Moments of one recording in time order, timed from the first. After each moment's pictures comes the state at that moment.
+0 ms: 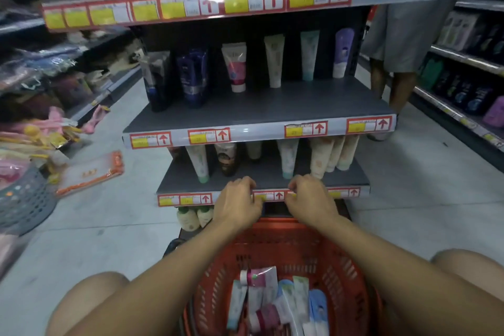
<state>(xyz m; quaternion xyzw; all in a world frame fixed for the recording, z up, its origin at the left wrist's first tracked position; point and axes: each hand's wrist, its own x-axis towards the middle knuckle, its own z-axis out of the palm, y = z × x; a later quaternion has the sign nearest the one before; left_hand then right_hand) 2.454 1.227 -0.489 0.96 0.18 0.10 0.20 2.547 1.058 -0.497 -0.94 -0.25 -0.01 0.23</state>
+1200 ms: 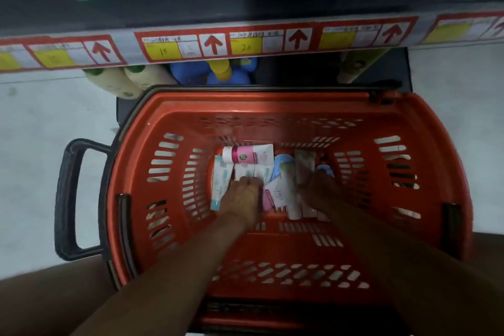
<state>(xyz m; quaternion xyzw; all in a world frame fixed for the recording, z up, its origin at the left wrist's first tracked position) 2.411 1.196 -0.851 0.89 0.18 -0.34 0.23 2.516 1.028 -0.899 -0.91 0.11 0.39 0.12</state>
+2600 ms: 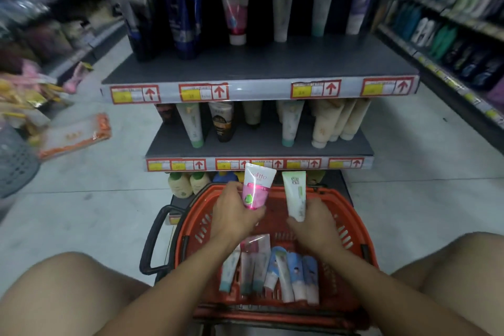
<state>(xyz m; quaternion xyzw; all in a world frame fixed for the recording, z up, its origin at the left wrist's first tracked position) 2.410 1.211 -0.587 0.87 0.29 0.11 0.38 2.500 1.026 -0.632 -0.93 -0.11 0.12 0.32</state>
